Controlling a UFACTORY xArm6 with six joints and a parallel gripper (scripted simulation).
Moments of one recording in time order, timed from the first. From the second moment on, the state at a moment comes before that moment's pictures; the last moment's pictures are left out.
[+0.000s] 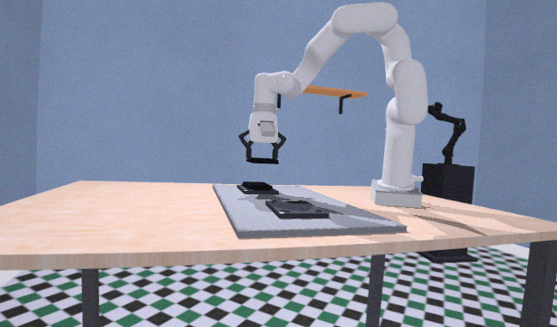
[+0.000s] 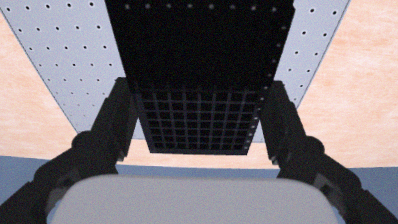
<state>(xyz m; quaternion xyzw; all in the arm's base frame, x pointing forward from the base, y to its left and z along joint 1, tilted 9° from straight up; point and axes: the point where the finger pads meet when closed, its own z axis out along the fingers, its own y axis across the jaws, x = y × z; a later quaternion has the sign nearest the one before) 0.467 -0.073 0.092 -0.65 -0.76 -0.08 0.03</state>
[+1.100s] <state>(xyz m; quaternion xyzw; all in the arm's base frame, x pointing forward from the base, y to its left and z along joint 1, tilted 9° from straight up) 0.478 -0.117 0.085 -0.65 -0.76 -0.08 0.03</state>
